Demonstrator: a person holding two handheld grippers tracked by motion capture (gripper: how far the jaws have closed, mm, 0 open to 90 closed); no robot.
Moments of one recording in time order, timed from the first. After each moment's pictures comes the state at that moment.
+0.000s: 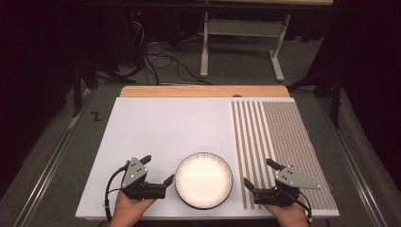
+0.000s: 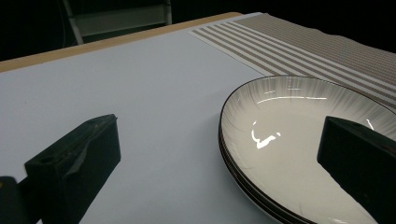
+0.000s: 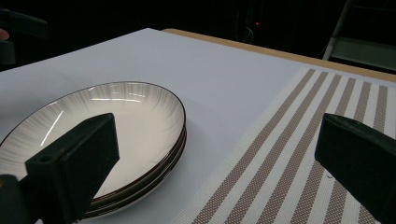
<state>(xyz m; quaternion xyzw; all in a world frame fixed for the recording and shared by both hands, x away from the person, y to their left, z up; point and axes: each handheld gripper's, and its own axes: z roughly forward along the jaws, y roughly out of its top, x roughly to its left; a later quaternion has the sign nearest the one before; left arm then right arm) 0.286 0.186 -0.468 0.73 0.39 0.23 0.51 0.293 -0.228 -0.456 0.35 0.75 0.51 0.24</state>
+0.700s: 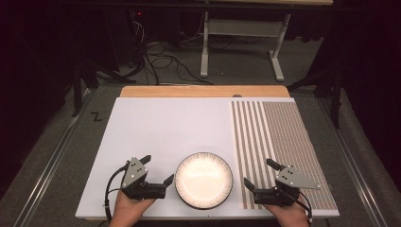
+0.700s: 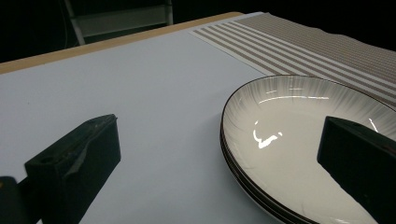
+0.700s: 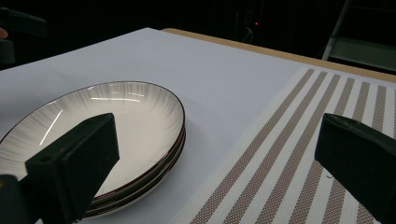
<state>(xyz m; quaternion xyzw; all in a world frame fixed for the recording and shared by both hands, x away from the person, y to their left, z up) 0.286 0.186 -0.468 0.73 0.39 0.24 0.50 0.293 -0.228 -0.456 0.34 0.75 0.51 0.24</state>
